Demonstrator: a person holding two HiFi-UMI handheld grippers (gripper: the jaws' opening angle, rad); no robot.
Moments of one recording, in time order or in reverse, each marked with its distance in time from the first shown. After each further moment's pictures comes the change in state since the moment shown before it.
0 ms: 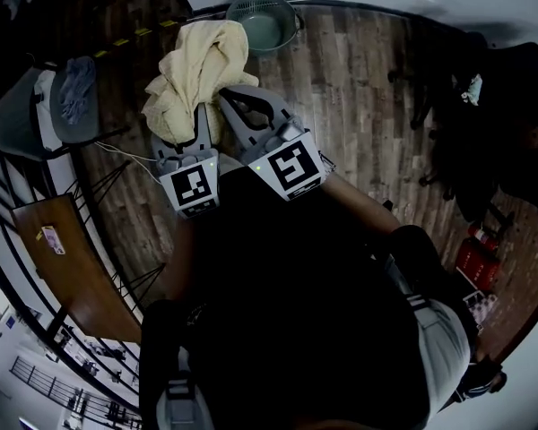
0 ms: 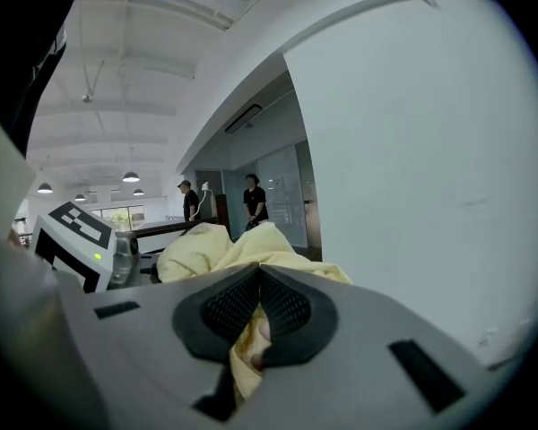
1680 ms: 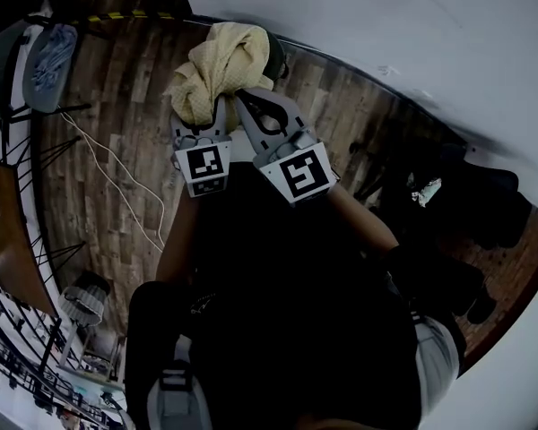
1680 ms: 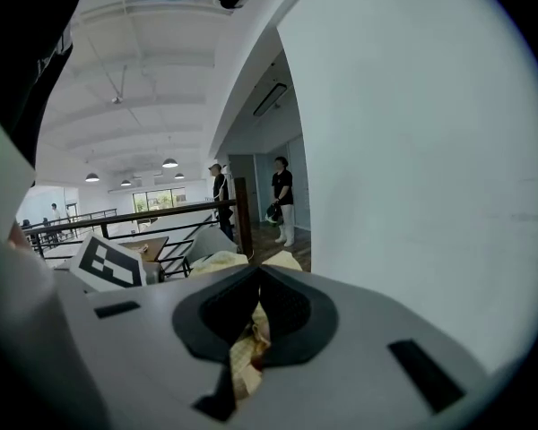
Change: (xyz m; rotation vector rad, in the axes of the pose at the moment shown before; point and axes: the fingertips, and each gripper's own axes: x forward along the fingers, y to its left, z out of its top) left arm 0.219 -0.089 0.010 -0.198 0.110 0.202; right arm 0.048 -0.215 0.010 -0.128 0.117 0.290
